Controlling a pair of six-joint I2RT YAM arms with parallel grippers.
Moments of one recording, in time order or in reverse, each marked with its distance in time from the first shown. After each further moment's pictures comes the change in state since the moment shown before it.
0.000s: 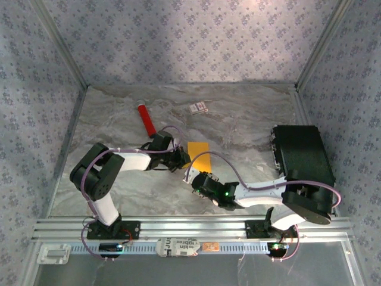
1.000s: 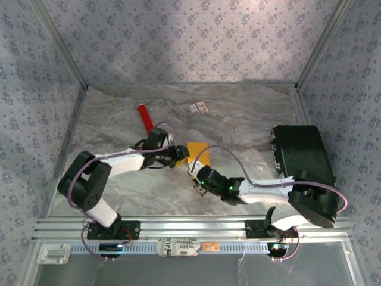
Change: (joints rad) left arm 0.040 -0.159 0.000 -0.148 -0.079 0.072; right arm -0.125 -0.064 0.000 -0.027 -0.261 0.163
